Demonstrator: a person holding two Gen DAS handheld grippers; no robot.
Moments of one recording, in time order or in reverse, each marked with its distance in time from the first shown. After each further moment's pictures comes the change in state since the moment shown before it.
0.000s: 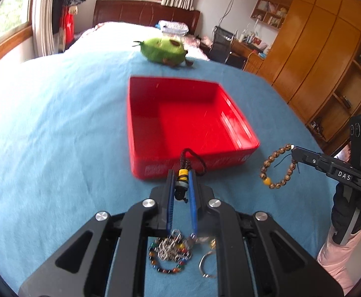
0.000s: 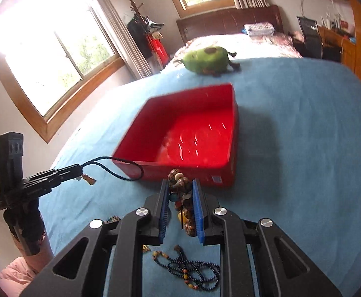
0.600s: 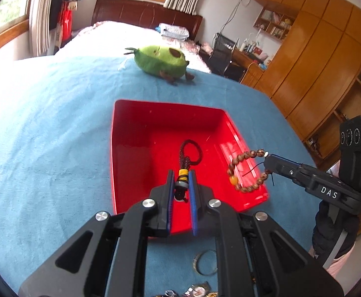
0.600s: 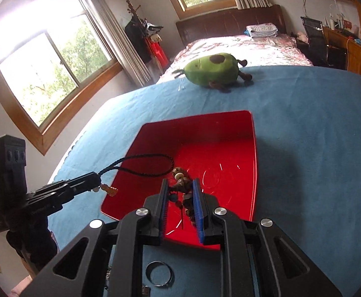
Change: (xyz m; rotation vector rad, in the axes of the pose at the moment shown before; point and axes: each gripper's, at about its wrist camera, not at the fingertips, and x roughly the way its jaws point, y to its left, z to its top) left arm 0.077 0.012 0.067 -0.062 -0.002 -0.036; right arm 0.092 -0.005 0.064 0.024 0.035 0.002
